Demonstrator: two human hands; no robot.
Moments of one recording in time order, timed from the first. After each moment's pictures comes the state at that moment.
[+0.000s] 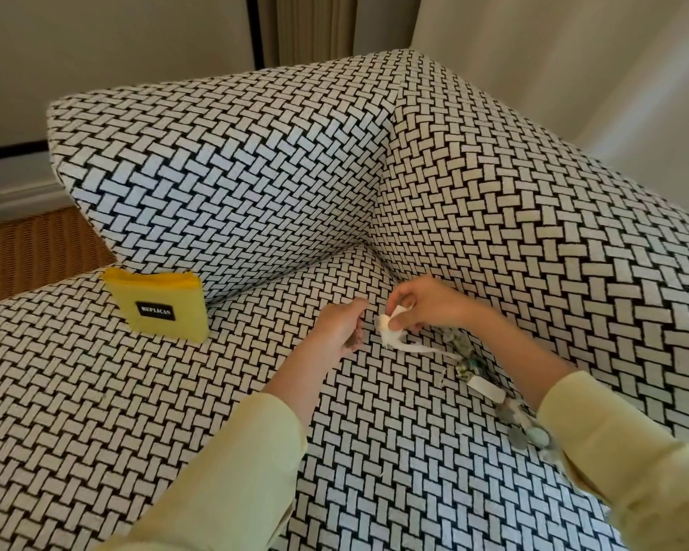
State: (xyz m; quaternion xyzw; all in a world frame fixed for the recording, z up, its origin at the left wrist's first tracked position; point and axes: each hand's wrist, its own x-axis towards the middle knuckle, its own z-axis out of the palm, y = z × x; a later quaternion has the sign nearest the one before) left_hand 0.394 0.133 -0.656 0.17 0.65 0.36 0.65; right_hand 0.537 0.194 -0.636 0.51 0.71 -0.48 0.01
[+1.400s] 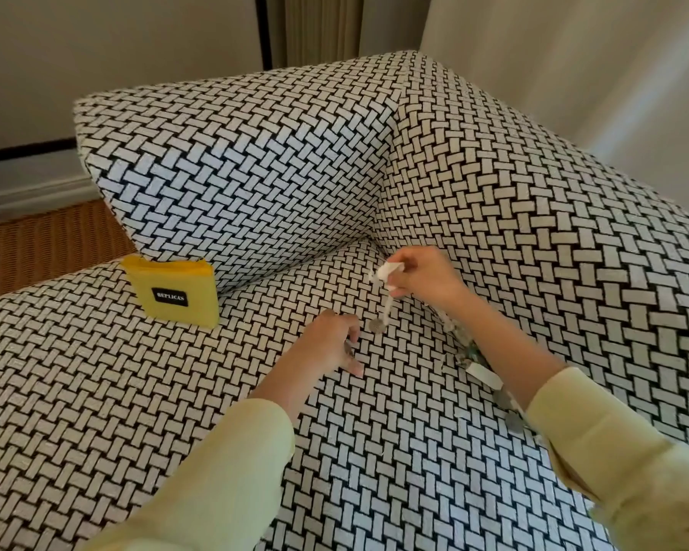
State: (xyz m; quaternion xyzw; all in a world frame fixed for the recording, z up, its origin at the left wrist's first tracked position) left_hand 0.369 0.098 -0.671 0.65 0.67 0.04 0.36; right_hand 0.513 0.178 -0.616 0.58 0.67 -0.43 -0.19
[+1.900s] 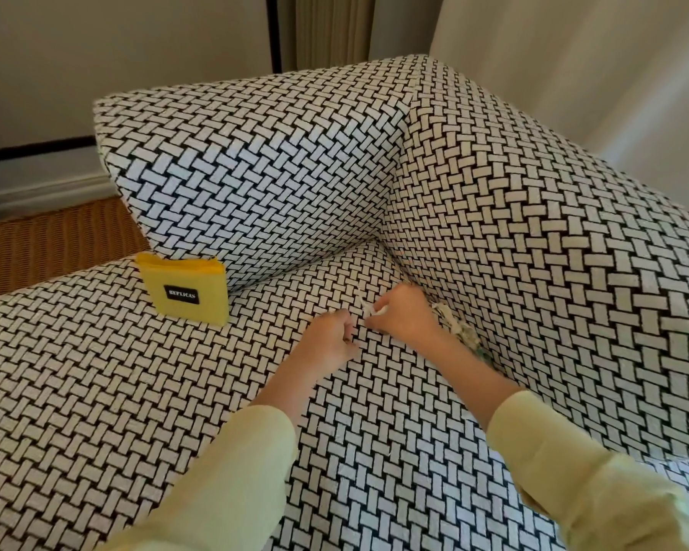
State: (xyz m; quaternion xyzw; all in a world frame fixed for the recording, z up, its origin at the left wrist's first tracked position) left_hand 0.361 0.090 -0.683 0.62 0.70 0.17 0.32; right_hand 0.485 0.154 -0.660 0.61 0.75 -0.23 -0.03
